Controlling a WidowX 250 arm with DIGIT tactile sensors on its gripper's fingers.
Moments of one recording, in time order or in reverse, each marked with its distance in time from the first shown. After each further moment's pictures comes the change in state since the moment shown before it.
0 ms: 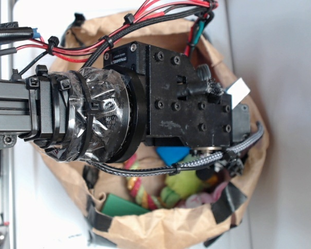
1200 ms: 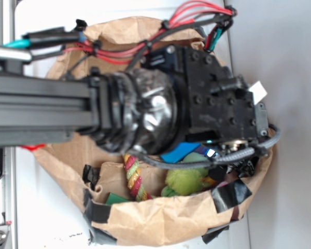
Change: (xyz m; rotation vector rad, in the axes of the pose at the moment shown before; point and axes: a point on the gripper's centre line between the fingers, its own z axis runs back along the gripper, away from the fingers) arm 0.008 -0.009 -0.018 0.009 0.045 -0.007
